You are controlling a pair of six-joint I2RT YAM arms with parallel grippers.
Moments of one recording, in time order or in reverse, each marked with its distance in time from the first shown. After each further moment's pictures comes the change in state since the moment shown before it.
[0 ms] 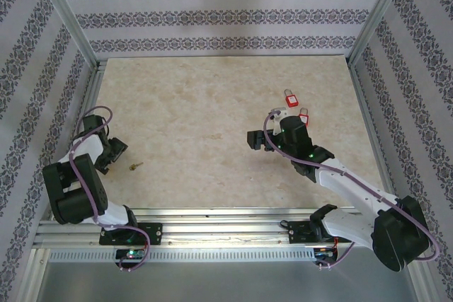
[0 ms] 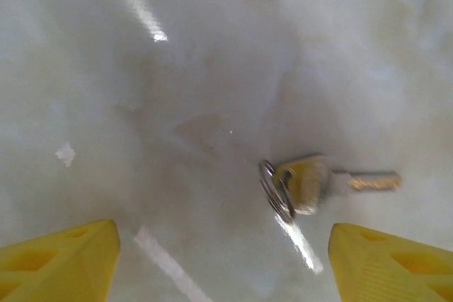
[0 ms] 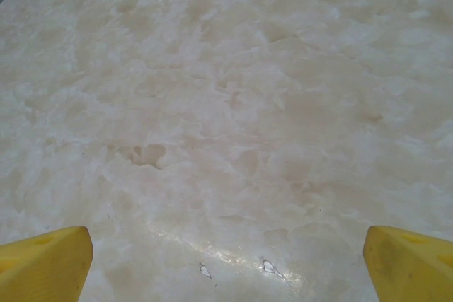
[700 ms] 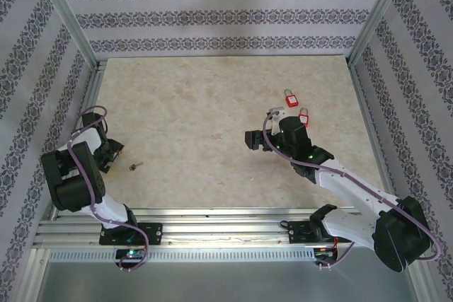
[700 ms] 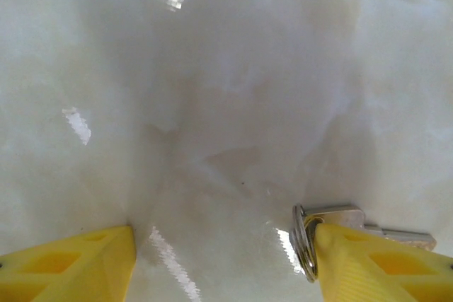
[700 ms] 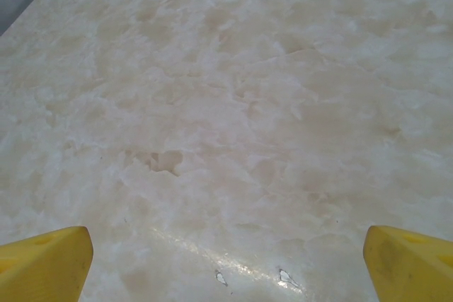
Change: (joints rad) left arm 0.017 0.117 0.098 -0.078 -0.019 -0.109; right arm 0.024 -0.007 -0.002 0.027 -0.002 0.001
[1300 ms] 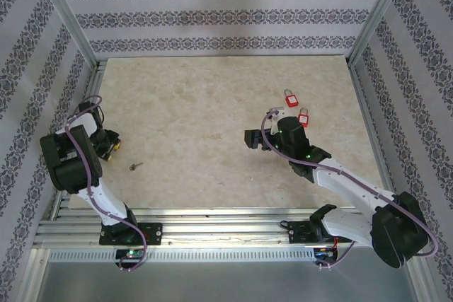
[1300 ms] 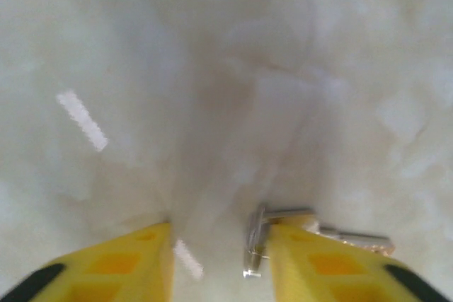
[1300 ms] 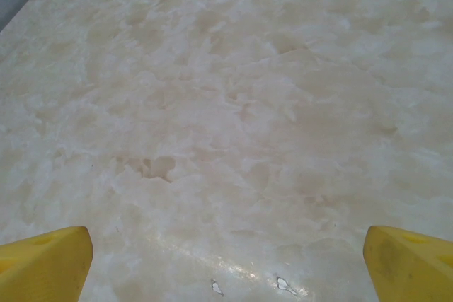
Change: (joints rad) left arm 0.011 0.188 0.229 -0.106 0.062 0.027; right arm 0.006 0.037 -0.011 0.046 0.022 0.026
